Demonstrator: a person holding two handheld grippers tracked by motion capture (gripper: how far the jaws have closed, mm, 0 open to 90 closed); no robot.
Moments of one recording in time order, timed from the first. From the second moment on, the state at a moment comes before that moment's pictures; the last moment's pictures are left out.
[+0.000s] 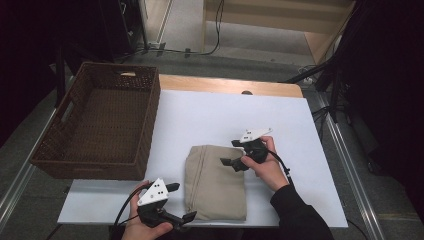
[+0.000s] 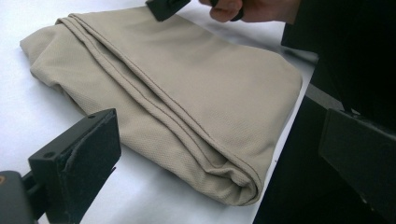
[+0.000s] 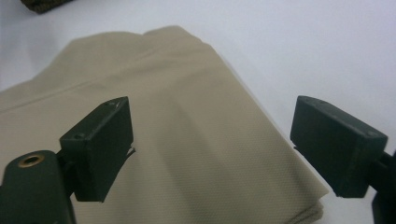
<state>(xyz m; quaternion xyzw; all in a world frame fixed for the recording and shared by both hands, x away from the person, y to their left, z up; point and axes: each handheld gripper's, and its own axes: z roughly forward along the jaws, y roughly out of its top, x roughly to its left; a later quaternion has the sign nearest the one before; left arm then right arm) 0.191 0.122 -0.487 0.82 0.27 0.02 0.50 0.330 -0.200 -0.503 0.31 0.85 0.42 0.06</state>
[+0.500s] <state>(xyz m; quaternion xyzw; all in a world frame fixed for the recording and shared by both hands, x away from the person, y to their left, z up) 0.191 0.121 -0.488 0.82 0.27 0.02 0.50 0.344 -0.186 -0.516 0.29 0.88 0.38 0.05</state>
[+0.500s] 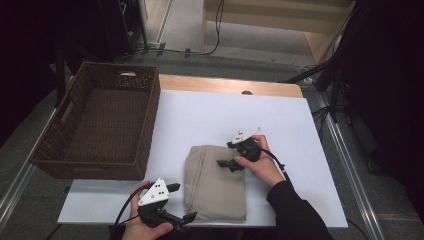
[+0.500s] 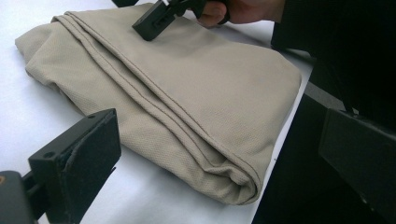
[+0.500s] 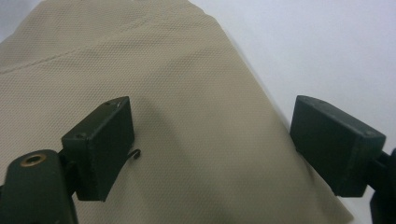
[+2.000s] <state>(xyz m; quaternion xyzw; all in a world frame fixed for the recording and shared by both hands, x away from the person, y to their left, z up) 0.201 0.105 -0.496 0.83 0.32 0.02 0.46 0.329 -0.203 -0.511 0.30 0.87 0.40 0.03</state>
